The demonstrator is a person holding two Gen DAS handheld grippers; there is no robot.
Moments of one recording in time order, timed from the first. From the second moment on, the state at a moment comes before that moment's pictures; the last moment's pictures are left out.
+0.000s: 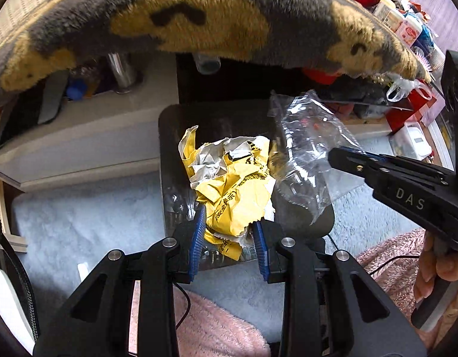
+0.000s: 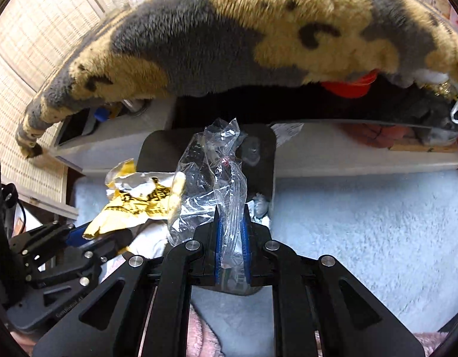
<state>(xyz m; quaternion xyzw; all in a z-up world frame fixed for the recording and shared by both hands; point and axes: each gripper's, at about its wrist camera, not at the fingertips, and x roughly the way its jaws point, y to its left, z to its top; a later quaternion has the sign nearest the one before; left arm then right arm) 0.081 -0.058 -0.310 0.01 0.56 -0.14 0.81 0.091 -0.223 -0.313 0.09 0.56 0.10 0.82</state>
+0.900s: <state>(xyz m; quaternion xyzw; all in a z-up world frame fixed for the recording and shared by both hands) 0.074 -0.032 -0.252 -0.01 0.53 -0.12 0.84 0.093 -0.247 -0.243 0.10 0.49 0.05 0.86</state>
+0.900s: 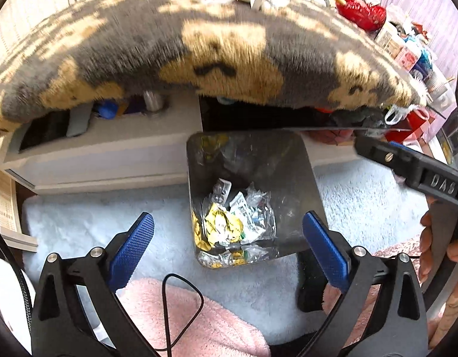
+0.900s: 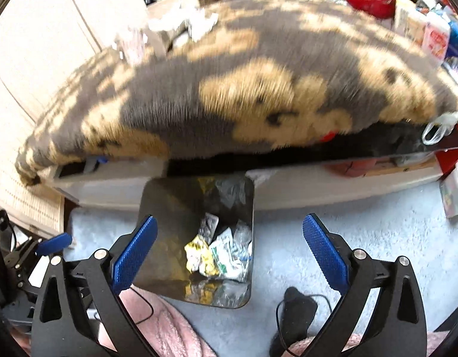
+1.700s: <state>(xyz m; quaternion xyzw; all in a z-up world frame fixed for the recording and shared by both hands) 0.195 -0.013 -0.150 0.00 0.43 -0.09 0.90 0.213 -0.269 -0.153 0.14 0.40 0.04 0.91</state>
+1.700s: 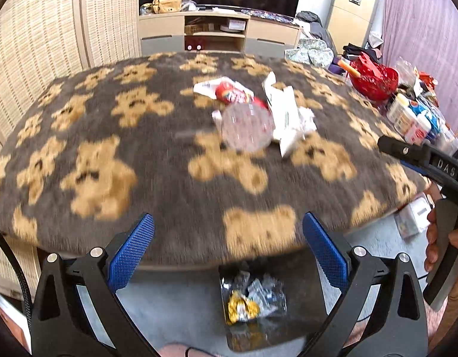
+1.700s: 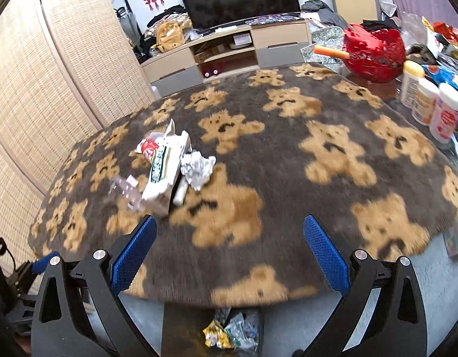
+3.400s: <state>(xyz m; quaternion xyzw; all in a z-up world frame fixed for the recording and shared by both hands) 0.280 -0.016 -0.190 0.02 0.44 -0.07 0.89 0.277 -0.228 -0.184 0.11 0.41 0.12 0.90</state>
